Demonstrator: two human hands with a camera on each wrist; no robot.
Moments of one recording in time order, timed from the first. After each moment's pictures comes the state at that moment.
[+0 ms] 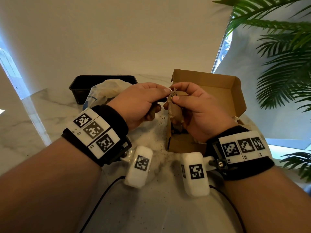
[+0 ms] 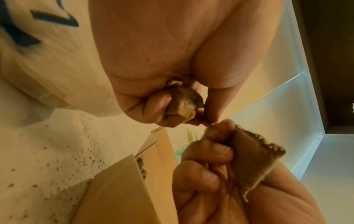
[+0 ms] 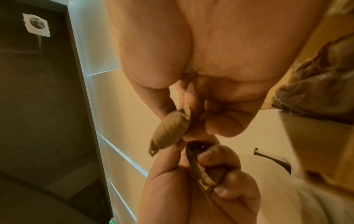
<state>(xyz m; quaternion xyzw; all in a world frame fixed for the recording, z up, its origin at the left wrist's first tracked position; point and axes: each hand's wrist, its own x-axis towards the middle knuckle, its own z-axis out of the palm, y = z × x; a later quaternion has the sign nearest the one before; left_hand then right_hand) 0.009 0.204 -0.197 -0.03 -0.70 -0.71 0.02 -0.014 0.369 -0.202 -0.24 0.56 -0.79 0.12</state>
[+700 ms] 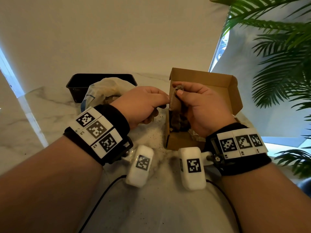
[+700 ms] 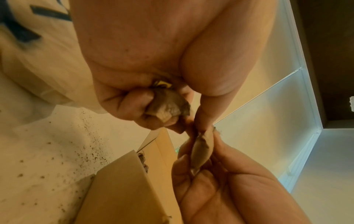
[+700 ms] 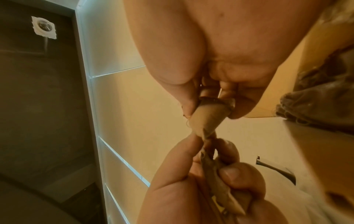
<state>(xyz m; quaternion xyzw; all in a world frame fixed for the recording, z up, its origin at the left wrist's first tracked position) 0.010 0.210 -0.198 0.01 -0.78 -0.63 0.01 -0.026 0.373 -0.204 -0.18 0.61 -0.77 0.04</state>
